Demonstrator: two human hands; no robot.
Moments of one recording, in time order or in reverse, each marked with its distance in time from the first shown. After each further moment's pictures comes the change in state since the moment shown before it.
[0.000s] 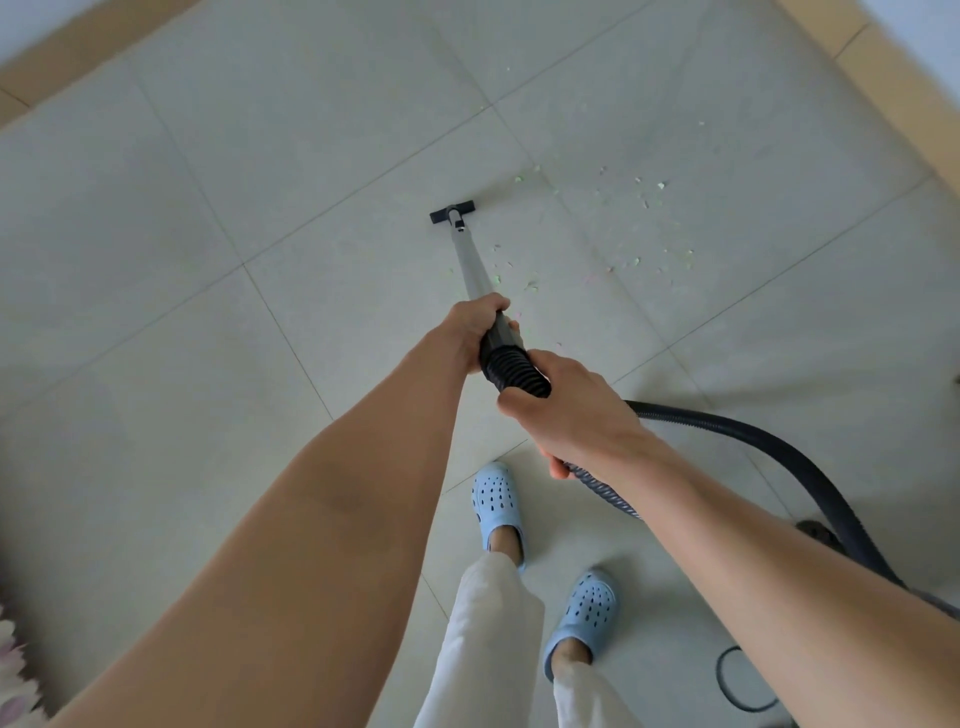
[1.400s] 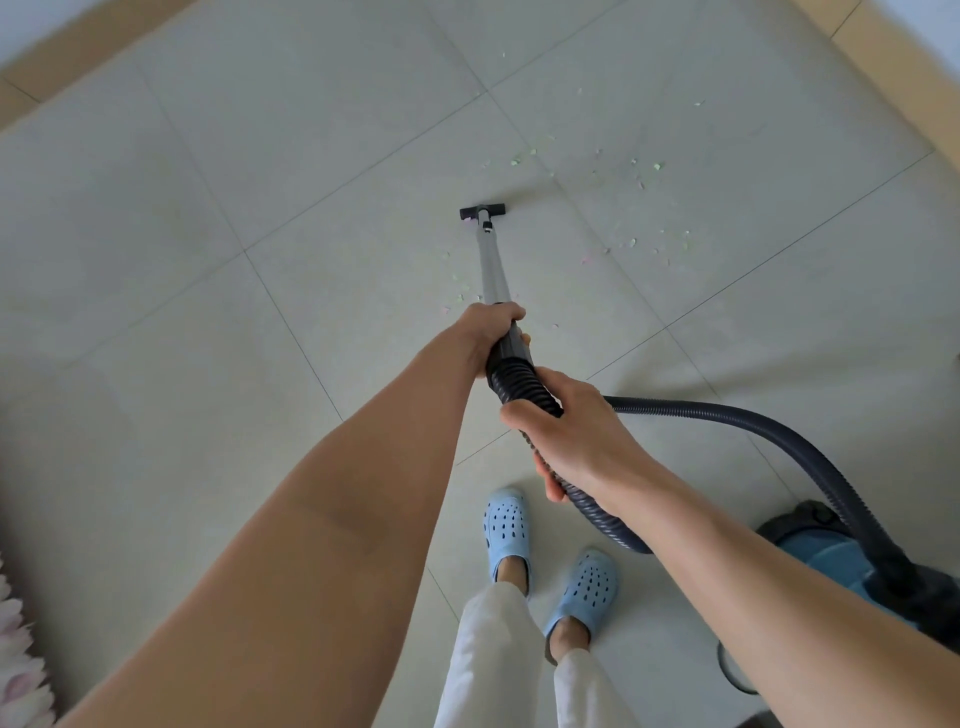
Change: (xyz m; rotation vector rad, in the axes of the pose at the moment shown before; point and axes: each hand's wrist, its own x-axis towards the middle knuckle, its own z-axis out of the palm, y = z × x) left_hand -0.021 -0.057 0.015 0.219 0.046 0.062; right_hand -0.039 0.061 0.031 0.326 -0.021 0.011
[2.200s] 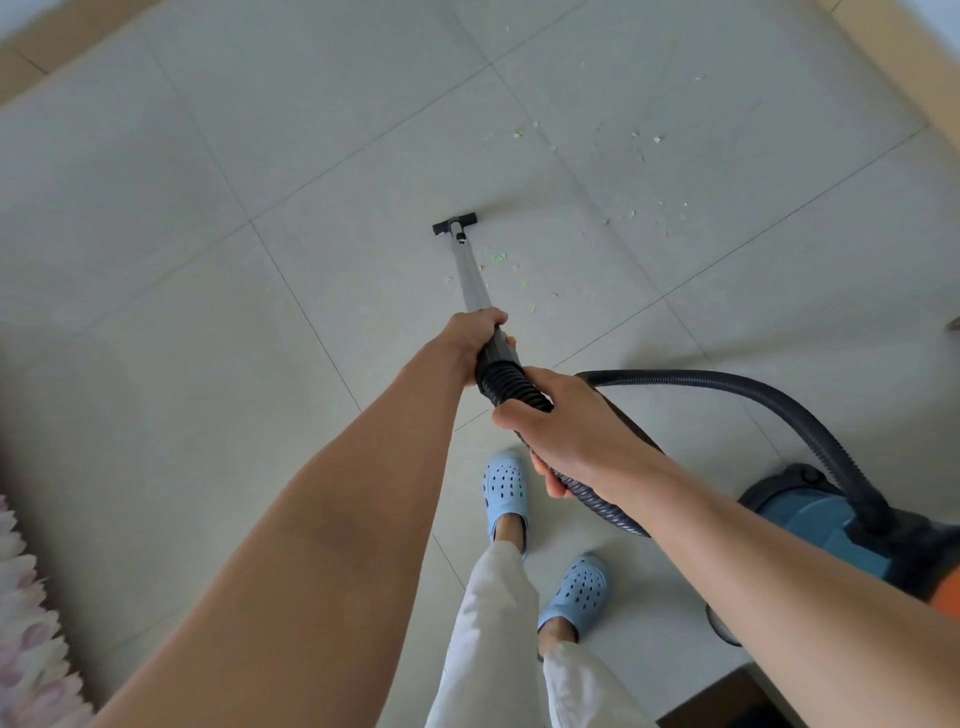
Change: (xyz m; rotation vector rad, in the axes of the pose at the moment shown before) left_hand -0.044 -0.067 -0.024 -0.115 0.007 -0.087; right_hand -0.053 0.029 0.027 -0.161 -0.052 0.010
